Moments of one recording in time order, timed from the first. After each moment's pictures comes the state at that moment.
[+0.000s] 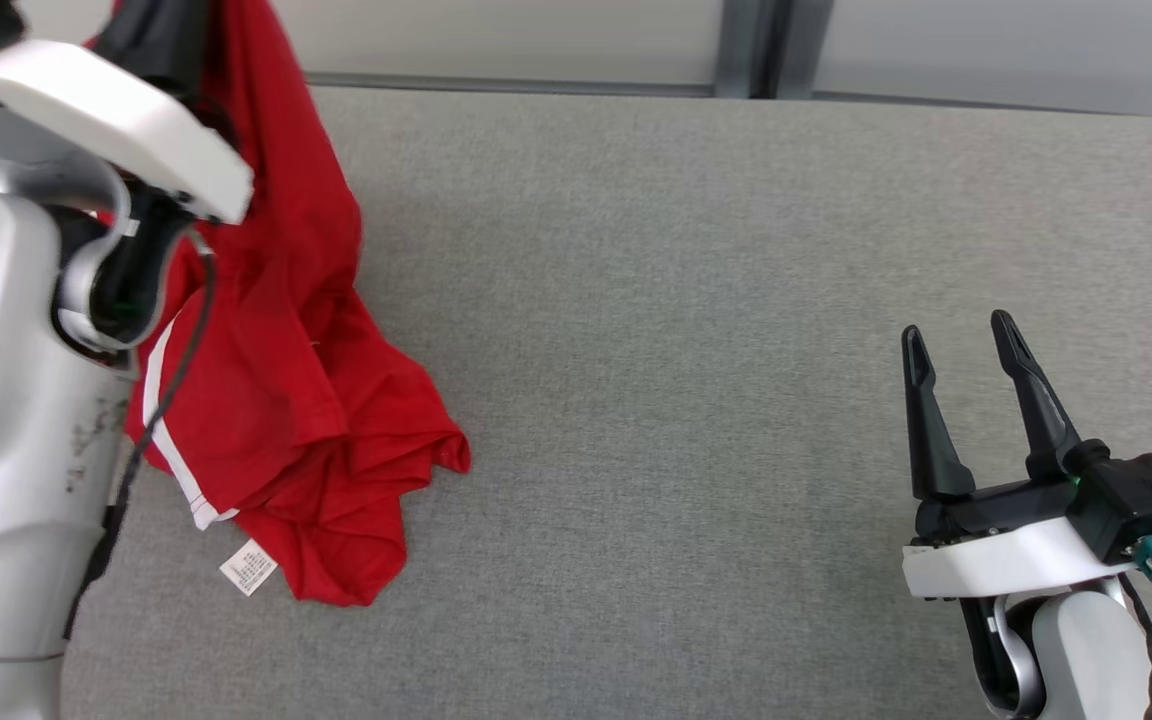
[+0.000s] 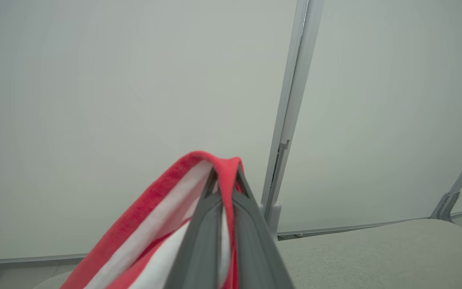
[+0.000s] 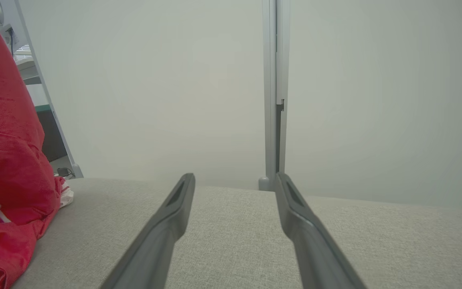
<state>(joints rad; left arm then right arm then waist) -0.89 0.33 -0.32 0.39 -0.70 -0.08 0.09 -0.21 -0.08 0.11 0.14 0.11 0.13 -0.26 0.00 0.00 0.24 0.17</state>
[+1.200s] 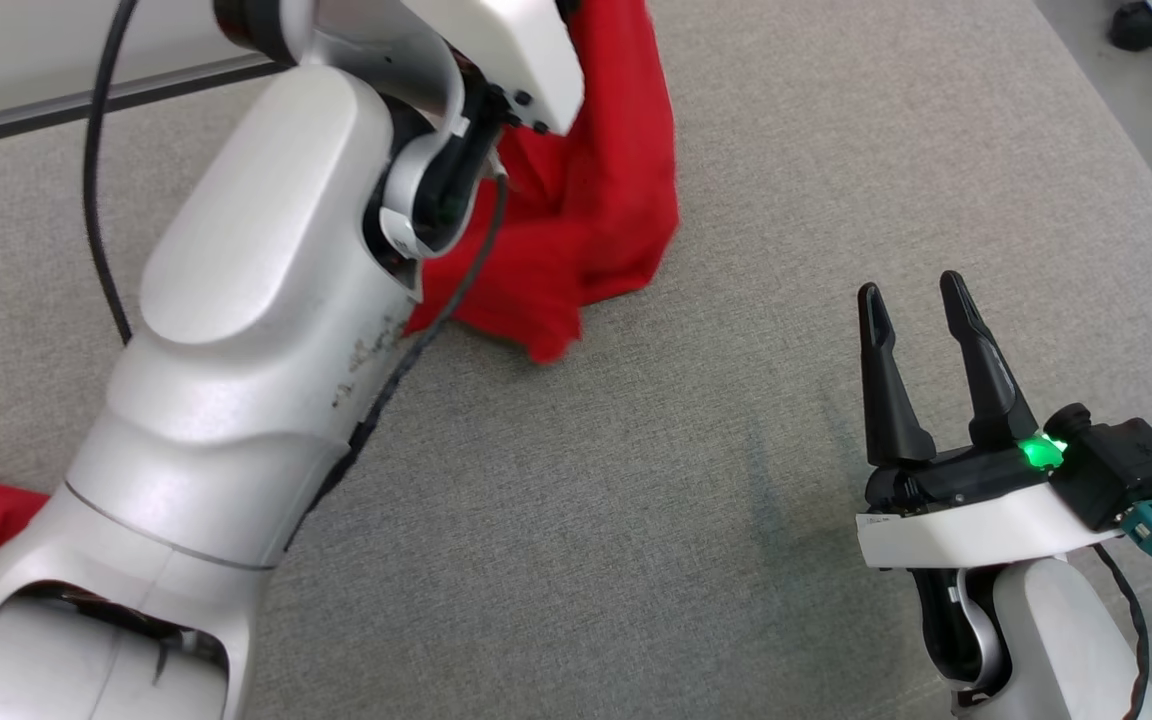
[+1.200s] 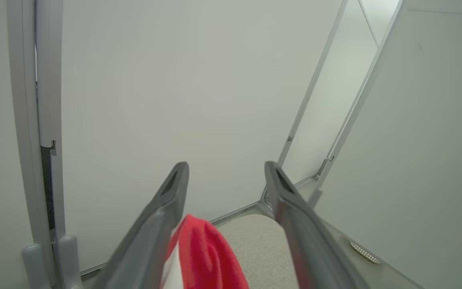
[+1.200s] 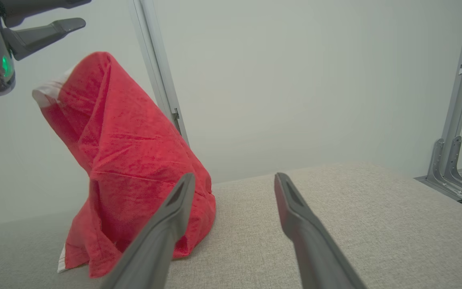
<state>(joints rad) -1.12 0.05 -0.54 0.47 -0.71 0.07 0.07 -0.27 -0.05 0.20 0.12 0.30 0.13 -0.26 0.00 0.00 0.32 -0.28</state>
